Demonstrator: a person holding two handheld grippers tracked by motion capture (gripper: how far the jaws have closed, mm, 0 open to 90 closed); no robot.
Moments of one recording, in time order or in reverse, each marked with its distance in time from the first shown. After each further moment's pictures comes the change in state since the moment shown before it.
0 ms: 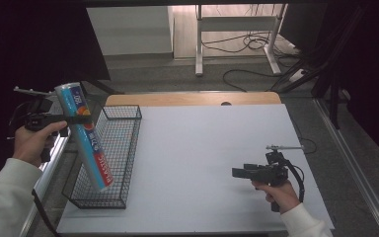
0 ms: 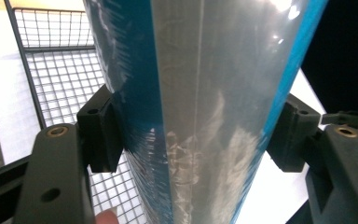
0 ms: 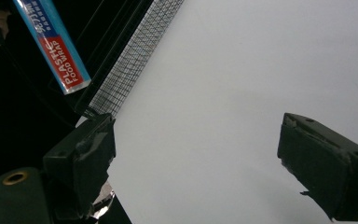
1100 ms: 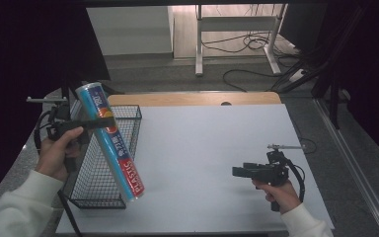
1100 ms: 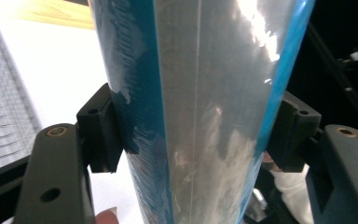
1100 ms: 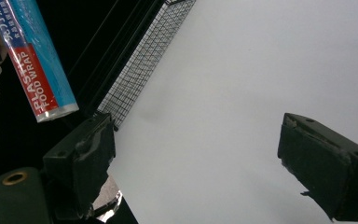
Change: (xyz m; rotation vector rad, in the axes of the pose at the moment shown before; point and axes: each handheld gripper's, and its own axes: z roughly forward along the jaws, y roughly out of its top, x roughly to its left) left arm -0.055 -0.019 0.017 -0.105 -0.299 -0.048; right arm 0.004 0.002 -0.003 -0.019 0.028 0.002
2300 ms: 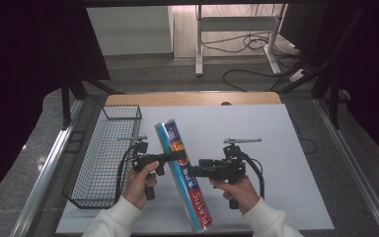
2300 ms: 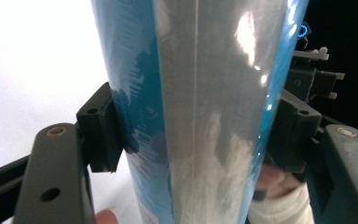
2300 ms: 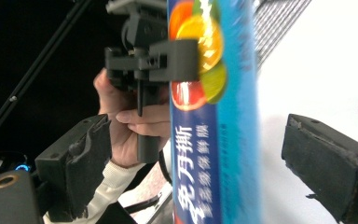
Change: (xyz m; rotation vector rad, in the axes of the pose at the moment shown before) left arm -0.012 -0.100 0.179 0.017 -0.359 -0.097; right arm 0.085 0.016 0.077 0.024 0.231 -0.058
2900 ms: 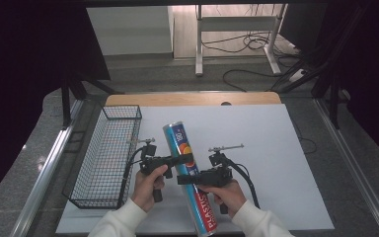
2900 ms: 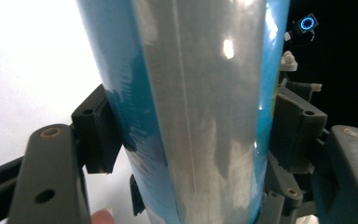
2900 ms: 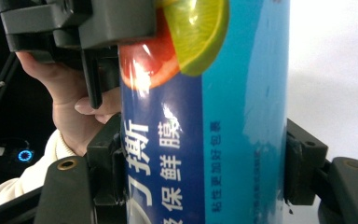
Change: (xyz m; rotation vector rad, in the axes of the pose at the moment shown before) left arm 0.001 -0.009 0.022 0.016 0.005 0.015; right arm -0.023 -0.020 0.040 0.124 -0.003 0.073
